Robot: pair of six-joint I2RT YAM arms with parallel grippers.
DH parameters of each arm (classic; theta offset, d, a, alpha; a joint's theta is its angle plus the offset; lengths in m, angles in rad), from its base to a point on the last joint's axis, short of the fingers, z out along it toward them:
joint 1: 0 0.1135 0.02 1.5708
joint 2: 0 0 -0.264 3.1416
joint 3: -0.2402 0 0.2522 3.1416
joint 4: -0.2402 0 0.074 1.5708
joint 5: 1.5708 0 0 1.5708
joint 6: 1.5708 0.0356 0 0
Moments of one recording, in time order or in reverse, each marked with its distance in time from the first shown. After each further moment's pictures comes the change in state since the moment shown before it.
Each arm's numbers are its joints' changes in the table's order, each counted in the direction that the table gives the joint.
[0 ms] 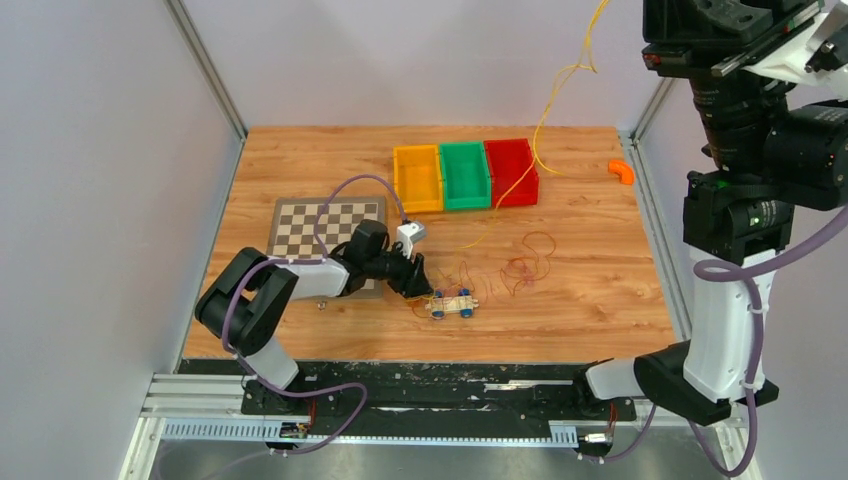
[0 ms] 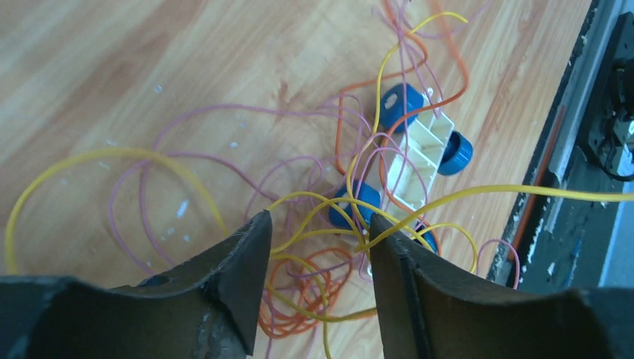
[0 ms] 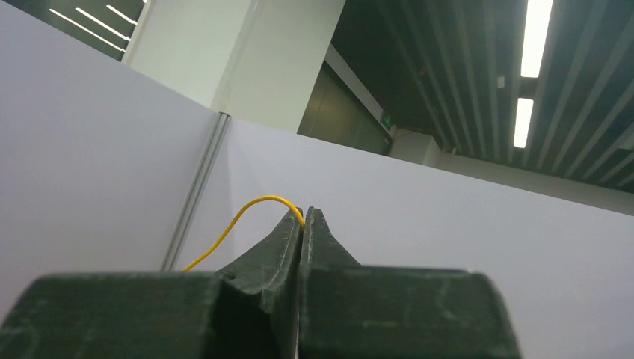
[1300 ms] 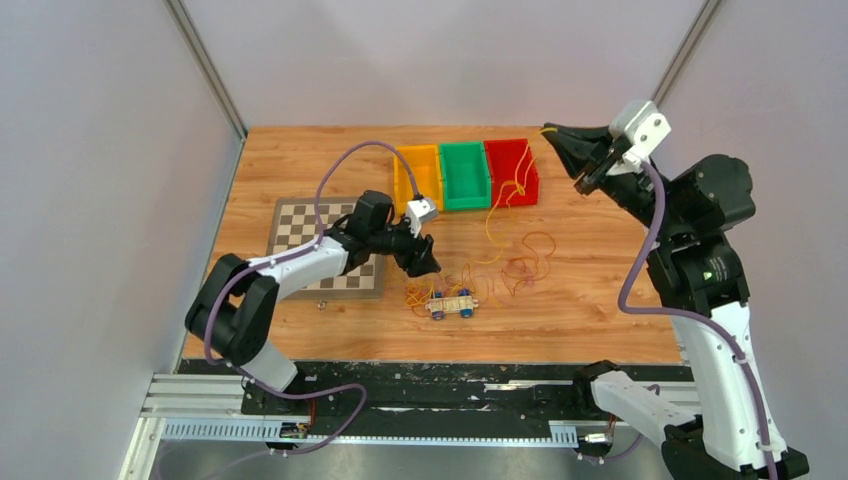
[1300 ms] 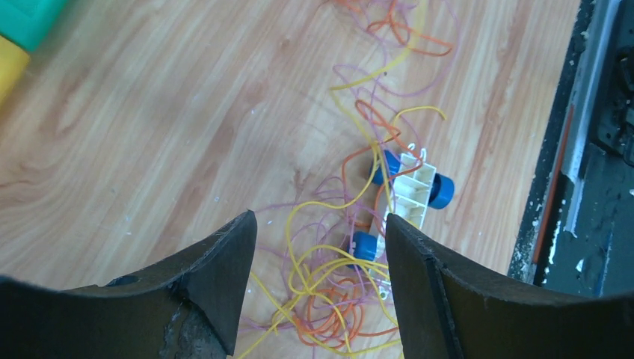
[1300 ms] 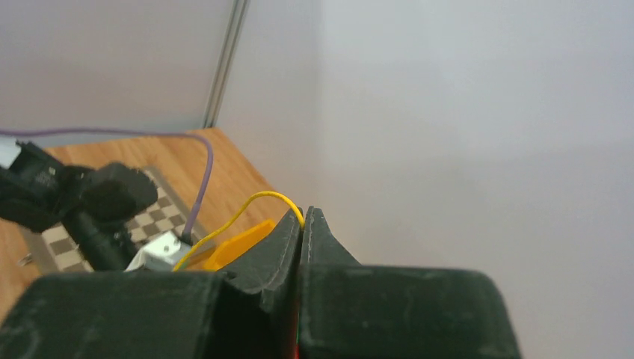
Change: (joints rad) left arm 0.005 0.118 -0.208 -0.261 0.013 0.249; right arm 0.000 0.457 0.871 -0.310 -0.132 -0.278
